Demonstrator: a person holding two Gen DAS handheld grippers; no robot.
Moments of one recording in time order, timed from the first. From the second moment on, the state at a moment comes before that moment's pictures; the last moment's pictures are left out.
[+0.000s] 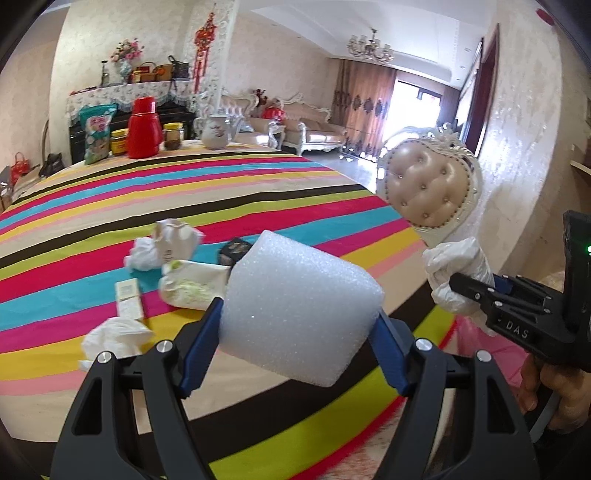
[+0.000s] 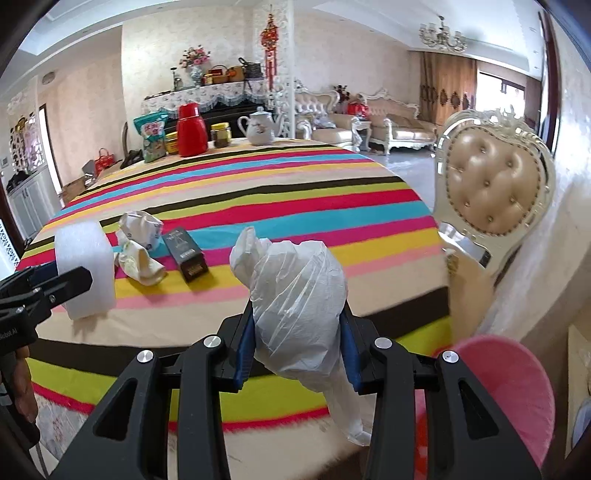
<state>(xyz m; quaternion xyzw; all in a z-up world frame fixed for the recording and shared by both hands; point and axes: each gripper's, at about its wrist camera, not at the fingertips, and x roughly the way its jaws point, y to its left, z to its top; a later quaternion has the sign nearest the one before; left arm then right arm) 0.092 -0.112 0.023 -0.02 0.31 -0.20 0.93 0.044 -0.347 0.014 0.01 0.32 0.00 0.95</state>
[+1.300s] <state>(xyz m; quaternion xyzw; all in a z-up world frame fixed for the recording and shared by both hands) 0.046 -0.368 0.014 0.02 0.33 -0.46 0.83 -0.056 -0.544 0.000 0.08 0.32 -0.18 0.93</state>
